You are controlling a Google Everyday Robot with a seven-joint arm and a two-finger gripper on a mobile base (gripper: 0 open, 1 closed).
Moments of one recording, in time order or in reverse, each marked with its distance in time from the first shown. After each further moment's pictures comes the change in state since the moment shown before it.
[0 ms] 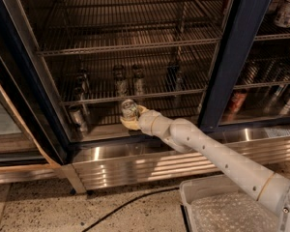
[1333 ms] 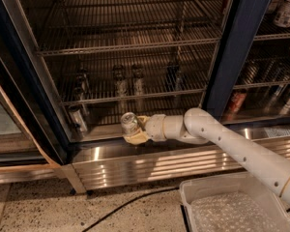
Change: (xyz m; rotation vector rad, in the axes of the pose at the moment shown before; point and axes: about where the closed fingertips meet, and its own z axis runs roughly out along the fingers) arm -0.014 0.073 -0.066 -0.415 0.098 -0.032
